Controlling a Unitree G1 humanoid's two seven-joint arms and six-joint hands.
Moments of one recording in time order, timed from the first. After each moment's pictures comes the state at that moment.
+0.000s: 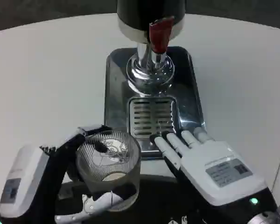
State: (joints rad) left arm 0.22 0.33 0.06 -0.29 0.52 -0.49 0.20; right arm 0.08 -0.21 0.29 -0.82 -1.36 0.01 0.63
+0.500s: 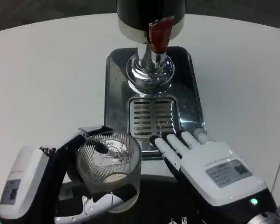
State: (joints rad) left arm 0.23 0.33 0.06 -0.29 0.52 -0.50 0.20; right arm 0.09 -0.21 0.29 -0.82 -1.37 0.01 0.64
